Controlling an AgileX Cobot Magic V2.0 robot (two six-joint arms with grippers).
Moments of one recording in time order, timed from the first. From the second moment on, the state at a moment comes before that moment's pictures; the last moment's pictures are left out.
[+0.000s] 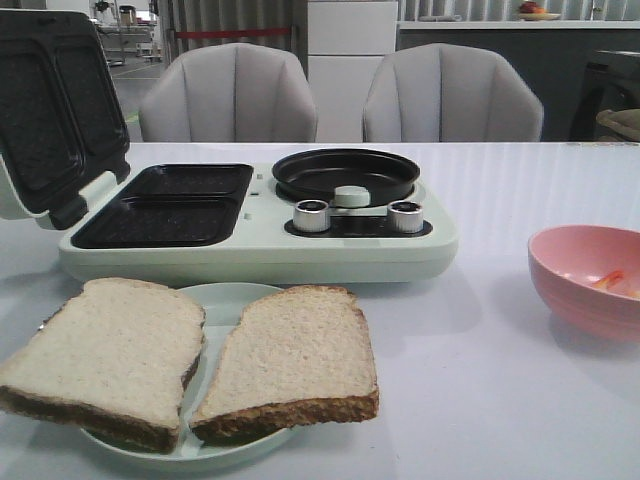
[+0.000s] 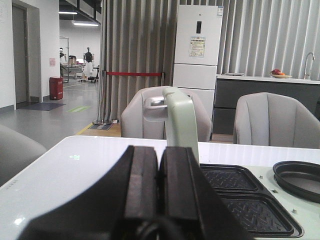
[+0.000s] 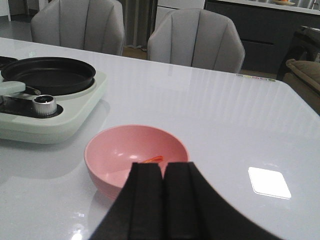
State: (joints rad) left arm -0.04 0.00 0.00 -0.01 -0.12 -0.08; right arm 0.08 -0.01 0.03 -0.08 0.13 0.02
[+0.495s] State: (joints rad) left arm -0.04 0.00 -0.02 -0.01 -0.16 -0.08; right arm 0.08 -0.01 0.03 -0.08 0.13 0.02
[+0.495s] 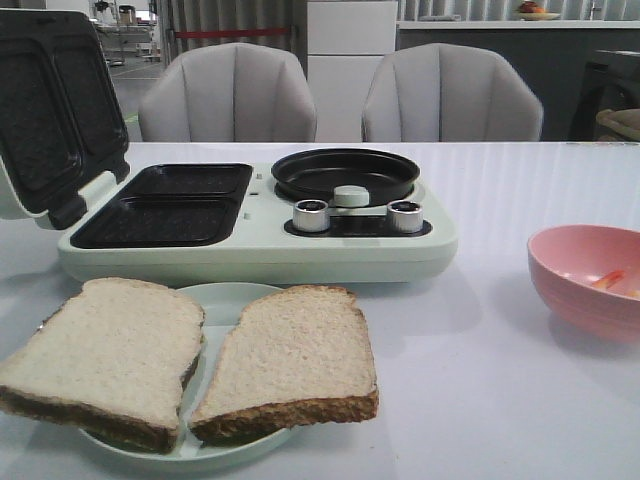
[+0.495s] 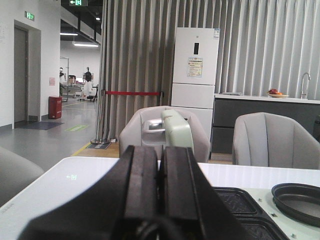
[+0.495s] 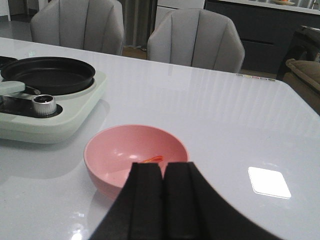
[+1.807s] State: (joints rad) left arm -0.04 0.15 -0.45 0.01 0.32 -0.08; right arm 0.08 -0.01 0.03 -0.08 0.13 0.02
